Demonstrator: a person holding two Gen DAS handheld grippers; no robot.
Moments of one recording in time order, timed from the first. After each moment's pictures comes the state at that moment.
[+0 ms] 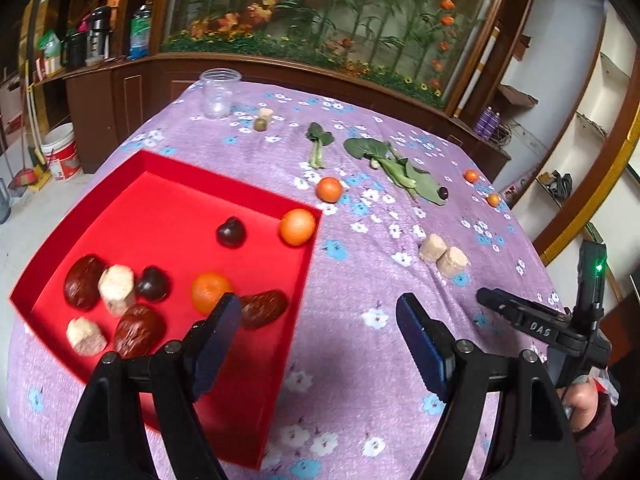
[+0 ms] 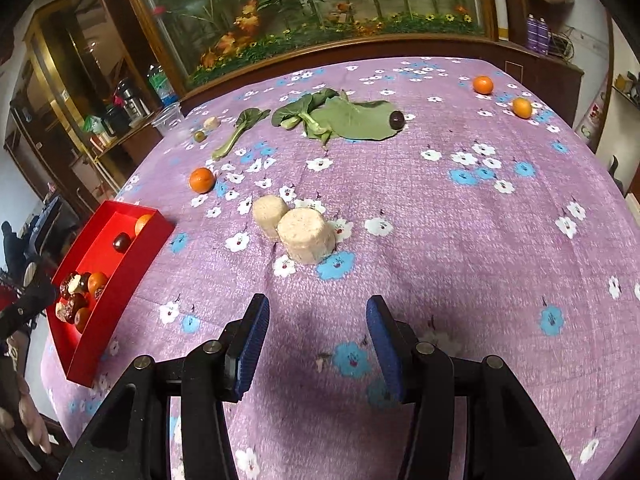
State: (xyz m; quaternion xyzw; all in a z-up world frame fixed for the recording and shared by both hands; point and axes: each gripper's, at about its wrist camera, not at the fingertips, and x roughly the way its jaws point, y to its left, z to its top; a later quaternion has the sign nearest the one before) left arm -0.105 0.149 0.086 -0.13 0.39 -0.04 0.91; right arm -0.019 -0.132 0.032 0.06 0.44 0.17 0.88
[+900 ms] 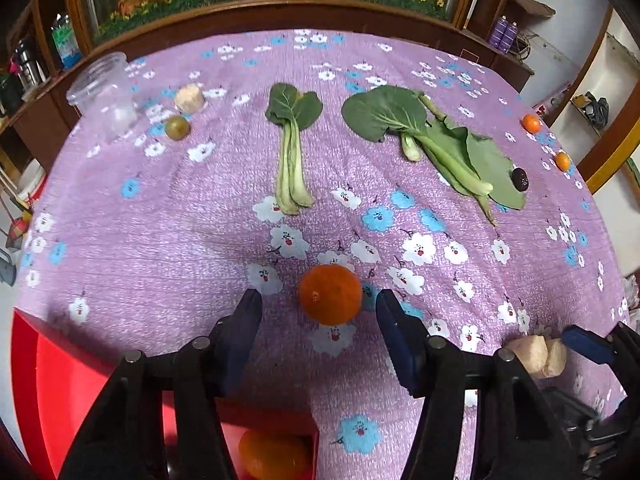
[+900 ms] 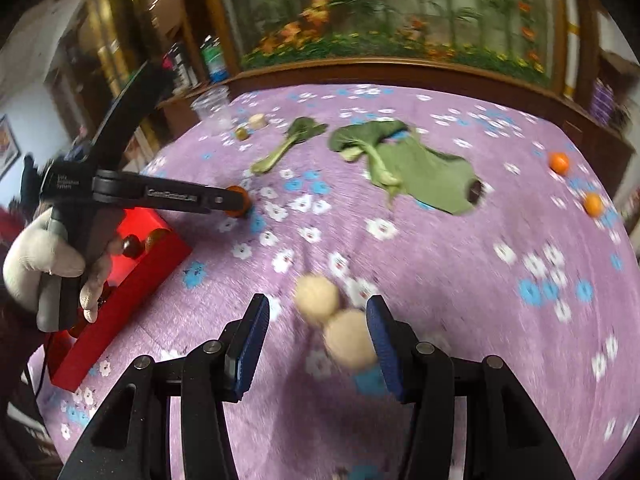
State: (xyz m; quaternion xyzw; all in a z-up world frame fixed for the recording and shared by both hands) left arm 0.122 0.123 0.028 -0.02 0.52 -0.05 0.85; right arm 0.047 -0.073 0.040 -0.05 0.42 0.26 0.87
